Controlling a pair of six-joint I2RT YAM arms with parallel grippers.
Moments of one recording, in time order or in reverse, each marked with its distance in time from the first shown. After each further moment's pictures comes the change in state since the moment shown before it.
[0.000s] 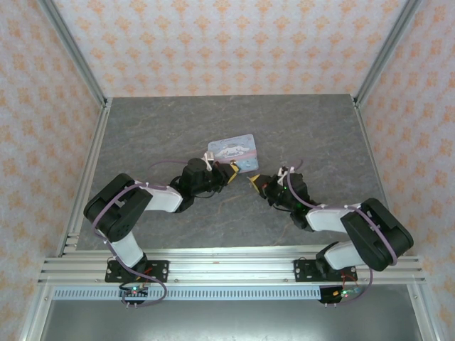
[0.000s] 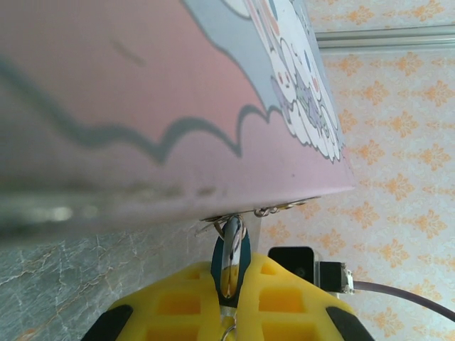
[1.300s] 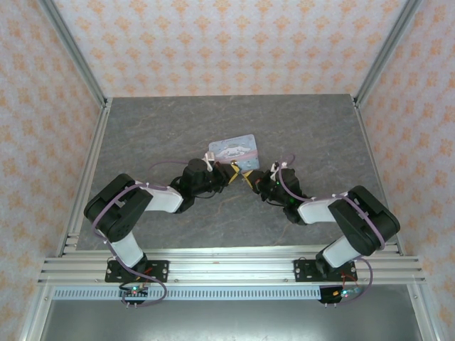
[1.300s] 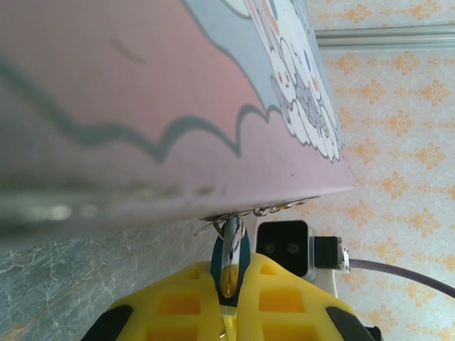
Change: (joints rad) left arm -0.008 0.000 0.000 0.007 0.000 -0.013; right arm 0.026 0.134 0.087 0.068 0.007 0.029
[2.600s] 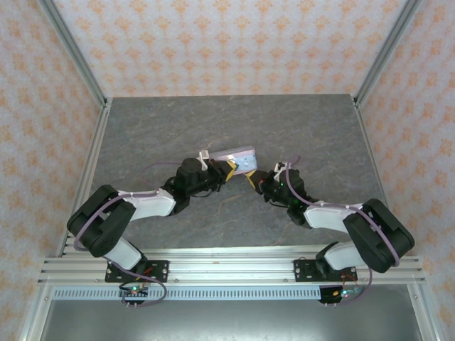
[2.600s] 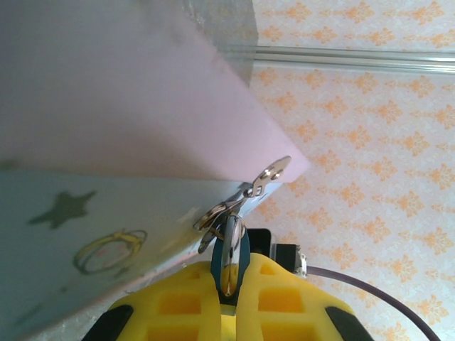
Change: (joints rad) left arm -0.006 -0.162 -0.029 -0.084 -0.037 -0.093; right arm 0.008 -0.148 -0.022 -0.116 0.010 0.001
